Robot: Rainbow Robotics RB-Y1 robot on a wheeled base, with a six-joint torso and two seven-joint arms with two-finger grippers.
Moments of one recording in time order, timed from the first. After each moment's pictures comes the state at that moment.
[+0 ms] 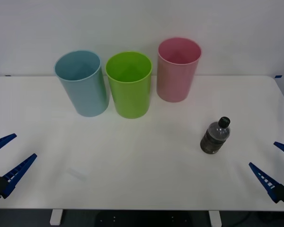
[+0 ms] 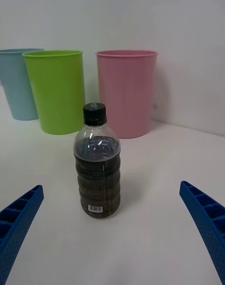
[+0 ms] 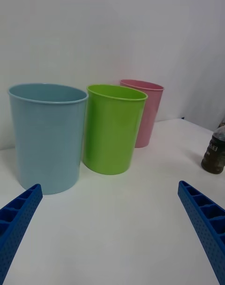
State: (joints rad) right arm 0.35 -0.41 -0.44 -1.54 0.98 -1.13 0.28; left arm 0.35 0.40 0.52 -1.66 -0.96 -1.22 0.00
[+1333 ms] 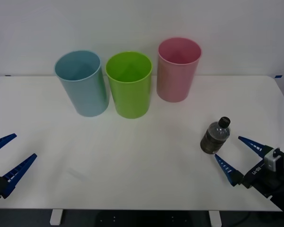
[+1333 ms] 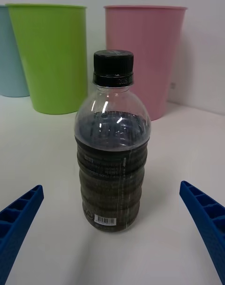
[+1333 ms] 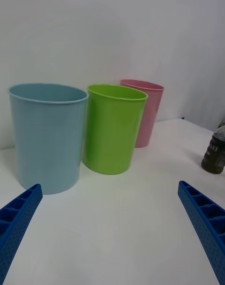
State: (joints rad) right arm 0.18 -0.34 -0.26 -1.42 1.09 -0.93 0.38; left arm 0.35 0.40 0.52 -1.66 -0.96 -1.22 0.00
